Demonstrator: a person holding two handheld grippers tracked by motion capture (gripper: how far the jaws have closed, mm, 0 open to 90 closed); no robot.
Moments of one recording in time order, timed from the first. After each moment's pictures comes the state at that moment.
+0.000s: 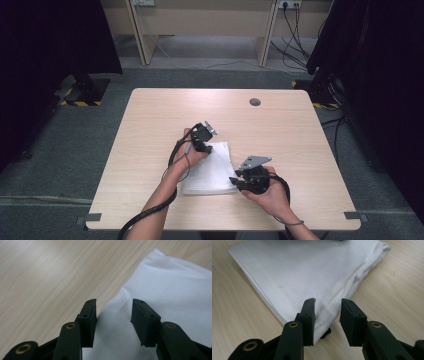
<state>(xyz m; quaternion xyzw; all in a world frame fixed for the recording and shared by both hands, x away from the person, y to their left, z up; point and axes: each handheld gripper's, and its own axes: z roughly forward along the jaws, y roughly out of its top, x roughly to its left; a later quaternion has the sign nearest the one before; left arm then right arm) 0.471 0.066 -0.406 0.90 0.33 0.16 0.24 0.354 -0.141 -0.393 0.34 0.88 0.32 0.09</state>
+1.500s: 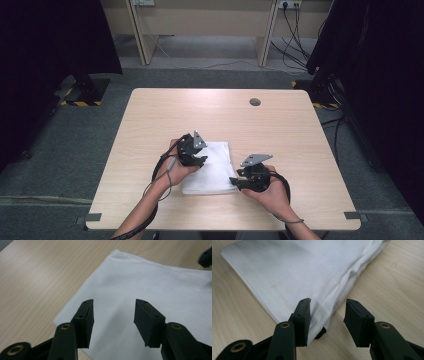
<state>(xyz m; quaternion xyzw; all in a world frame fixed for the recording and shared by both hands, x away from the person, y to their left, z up) 0.376 0.108 -0.372 0.90 0.27 0.15 0.31 0.363 -0.146 -0.398 0.36 0.87 0.32 0.06</state>
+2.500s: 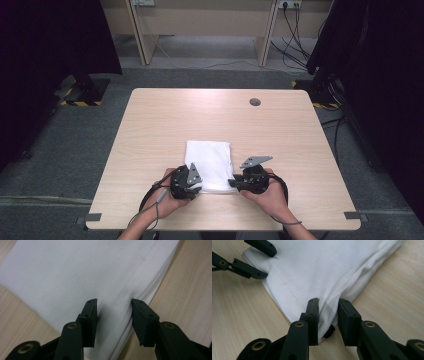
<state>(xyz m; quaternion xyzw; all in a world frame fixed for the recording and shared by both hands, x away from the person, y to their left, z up) 0.340 0.112 -0.407 0.92 0.24 0.13 0.27 0.357 -0.141 -0.403 0.37 0.87 0.33 0.03</state>
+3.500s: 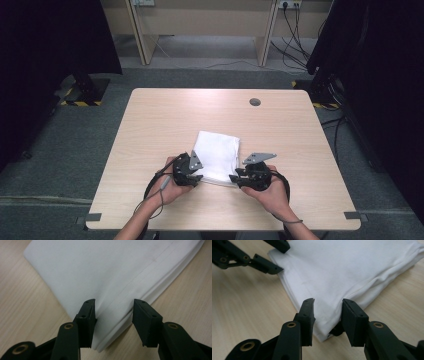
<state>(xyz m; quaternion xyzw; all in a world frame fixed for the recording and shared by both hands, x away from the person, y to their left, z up) 0.370 0.113 -0.404 0.91 0.27 0.14 0.28 0.358 -0.144 -0.391 0.38 0.86 0.35 0.05</state>
